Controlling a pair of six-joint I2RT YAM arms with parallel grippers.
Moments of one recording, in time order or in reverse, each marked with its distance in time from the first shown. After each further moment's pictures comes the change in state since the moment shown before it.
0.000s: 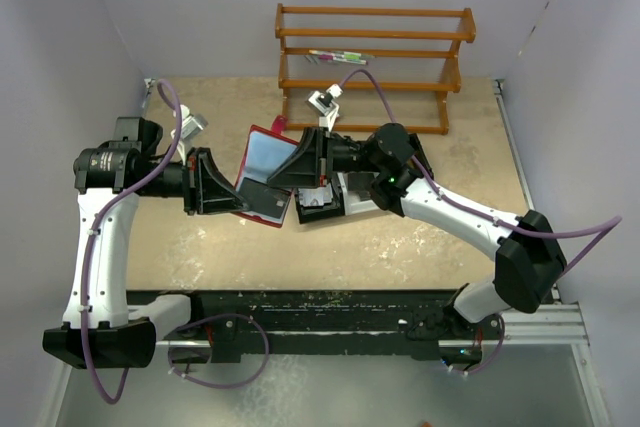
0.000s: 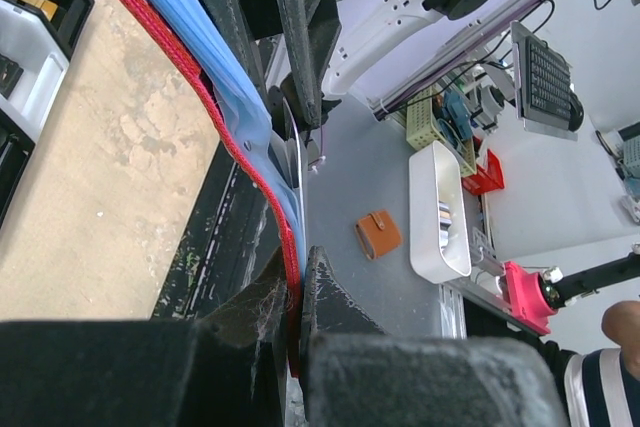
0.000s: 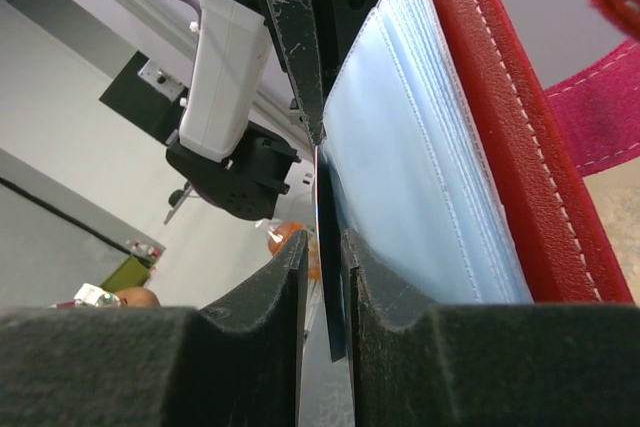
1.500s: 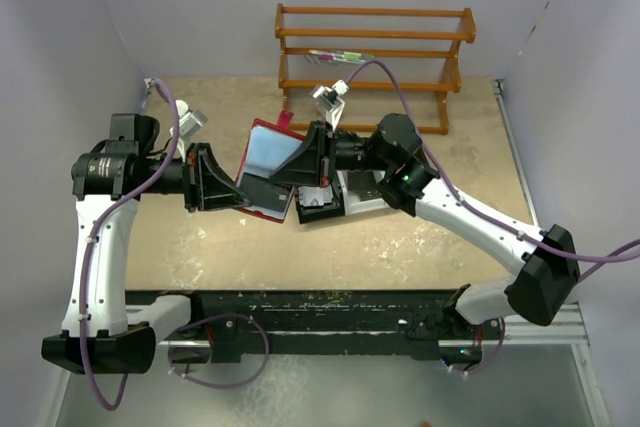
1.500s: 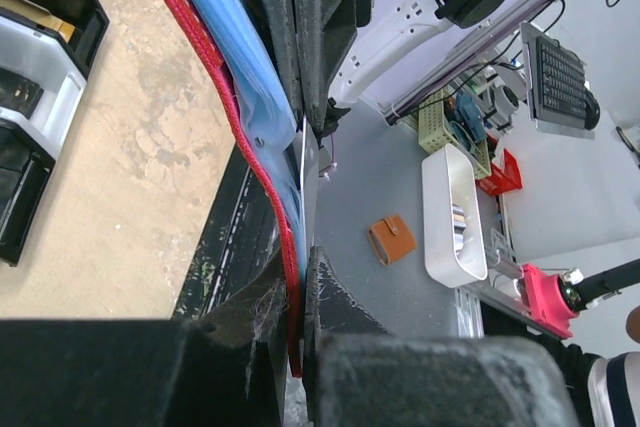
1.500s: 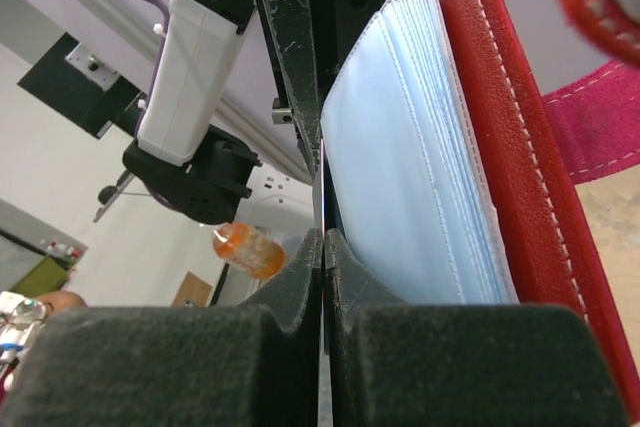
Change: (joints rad) left arm -0.005 -0.024 0.000 0.124 -0.013 -0.106; right arm 0.009 -0.084 0.077 -0.296 0.048 -0.242
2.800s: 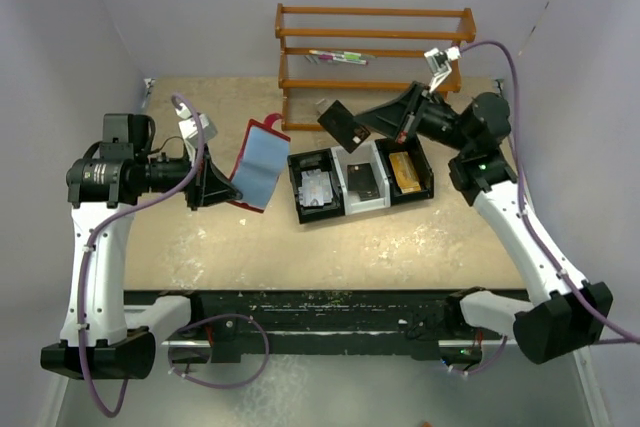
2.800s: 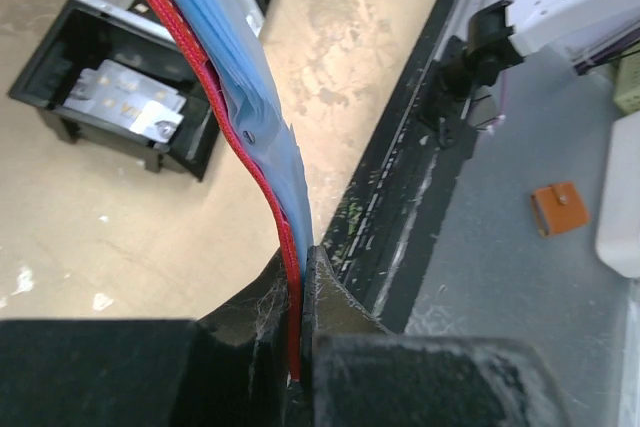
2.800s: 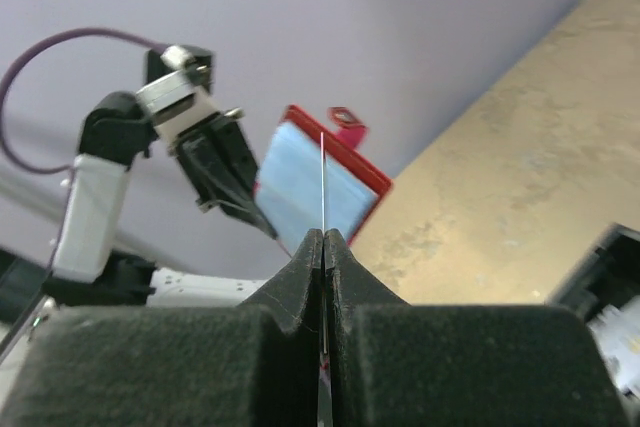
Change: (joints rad) left arm -0.002 -0.032 0.009 0.092 -0.341 0.055; right arm -0.462 -0.200 -0.036 -0.168 -0.023 0.003
